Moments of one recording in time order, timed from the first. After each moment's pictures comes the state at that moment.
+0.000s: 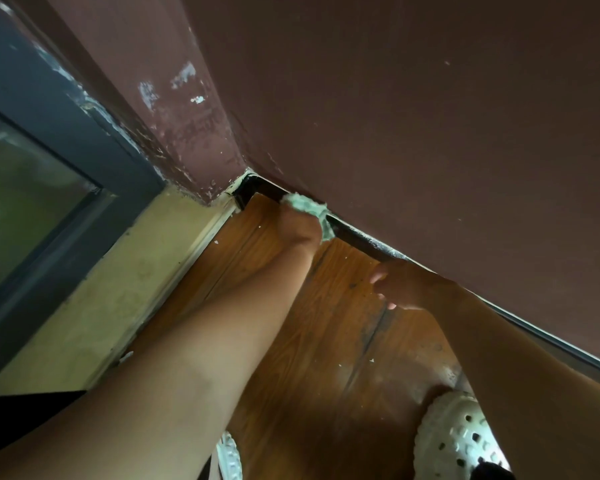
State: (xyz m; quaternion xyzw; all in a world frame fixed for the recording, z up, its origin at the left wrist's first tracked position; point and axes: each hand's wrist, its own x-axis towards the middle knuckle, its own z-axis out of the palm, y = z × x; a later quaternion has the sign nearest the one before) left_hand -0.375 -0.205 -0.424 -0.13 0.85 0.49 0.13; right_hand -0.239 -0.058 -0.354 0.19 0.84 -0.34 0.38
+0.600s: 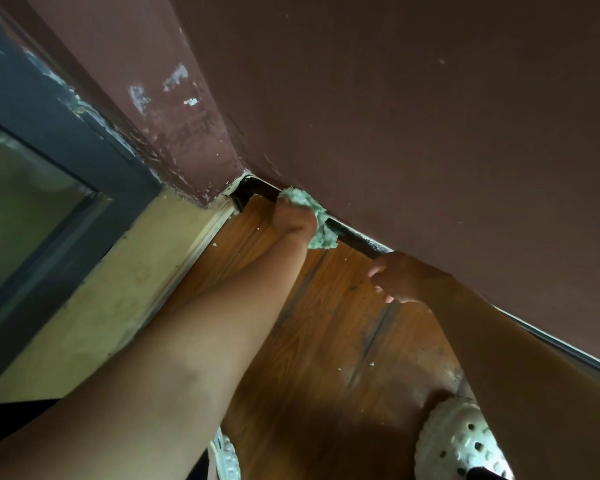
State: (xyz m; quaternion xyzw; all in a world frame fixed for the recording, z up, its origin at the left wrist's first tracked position) left_hand -0.404 -0.199 -0.442 -0.19 0.84 0.47 0.17; right_hand -0.255 -0.054 -0.356 0.19 0.84 -0.34 0.38
